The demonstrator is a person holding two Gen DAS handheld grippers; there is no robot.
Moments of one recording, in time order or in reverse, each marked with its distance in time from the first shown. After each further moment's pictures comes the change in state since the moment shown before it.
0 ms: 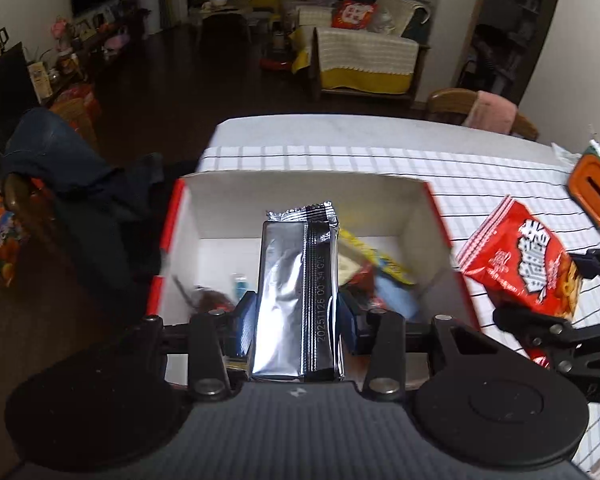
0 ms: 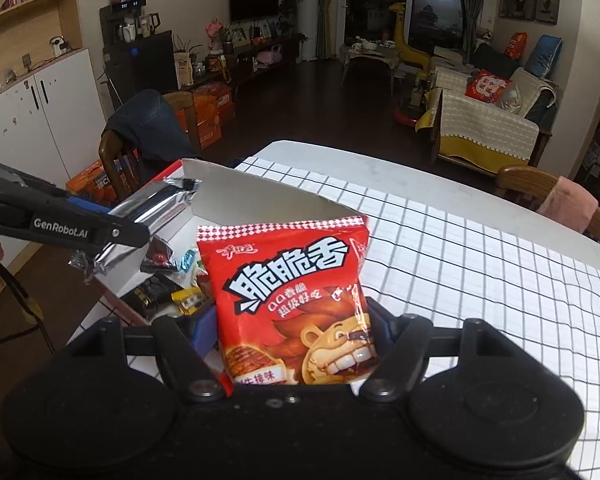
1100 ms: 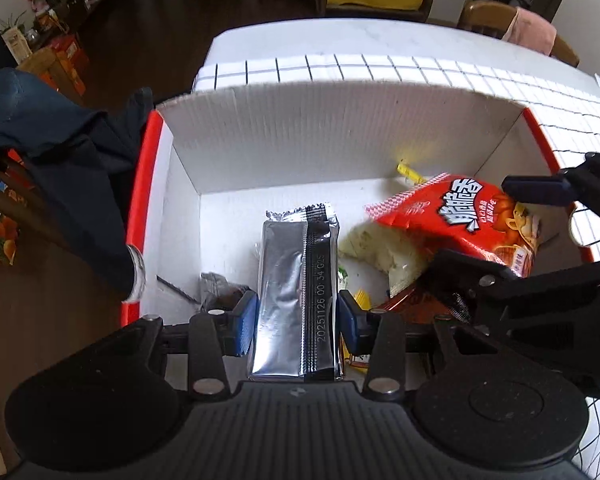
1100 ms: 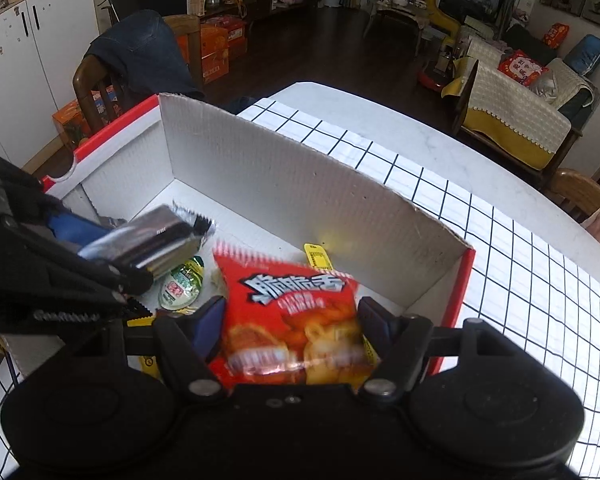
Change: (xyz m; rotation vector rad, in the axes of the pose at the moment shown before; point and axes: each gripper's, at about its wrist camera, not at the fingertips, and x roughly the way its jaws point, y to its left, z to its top) left arm 0.116 0.019 0.016 0.061 0.259 0.031; right arm 0.143 0.034 0.037 -0.117 0.184 -0.023
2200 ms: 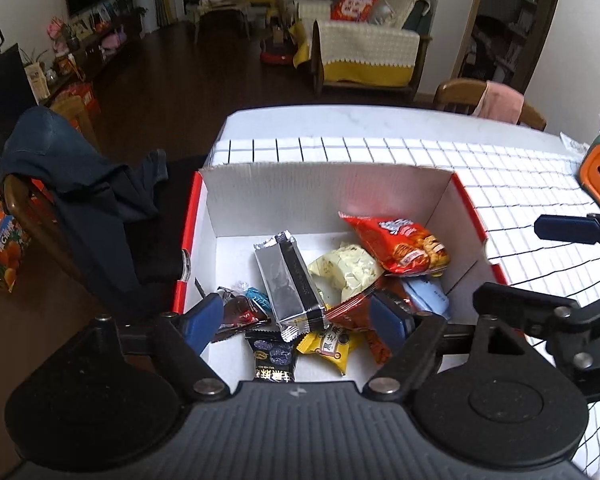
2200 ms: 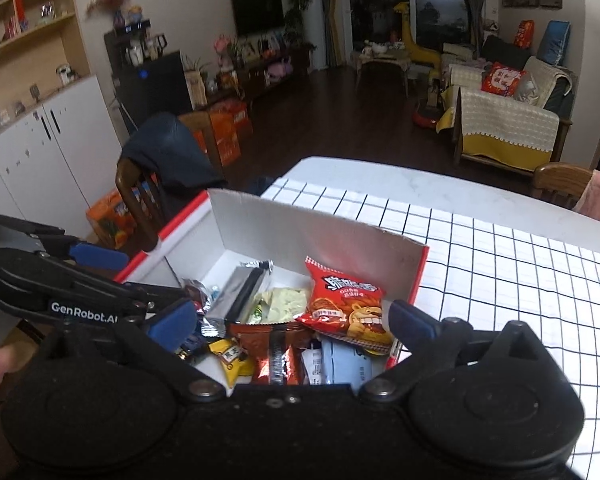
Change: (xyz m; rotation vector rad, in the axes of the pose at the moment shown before) left arm -0.099 -0.001 -0.041 -0.039 -0.255 -0.039; right arm -0.113 -0.015 -0.036 0.195 -0.236 0.111
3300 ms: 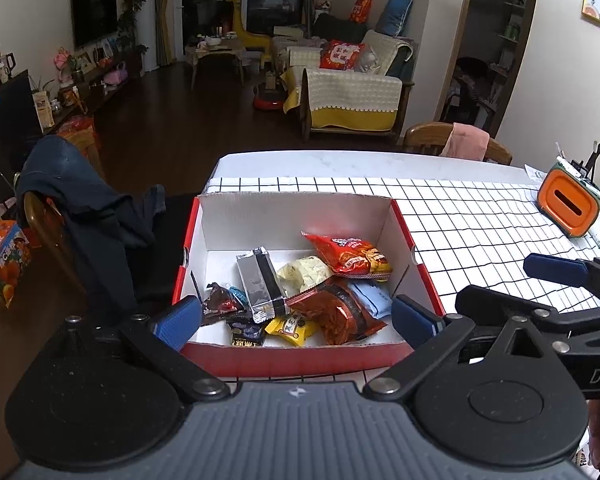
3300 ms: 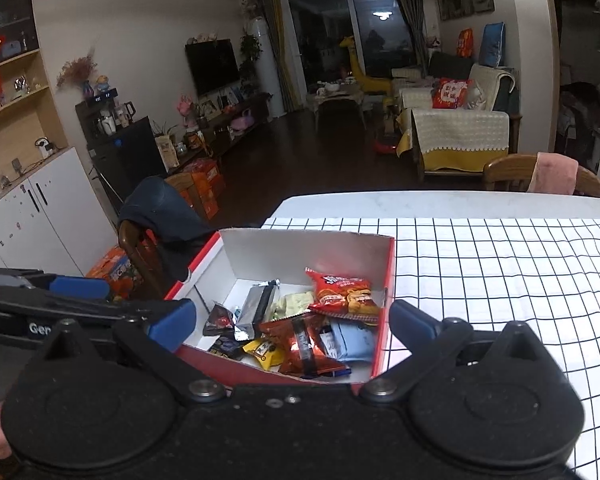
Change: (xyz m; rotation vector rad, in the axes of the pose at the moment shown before) left arm -0.088 -0.026 -0.037 -0.005 -0.142 -0.022; right arm -0.082 0.030 -0.045 0.162 -0.157 -0.071
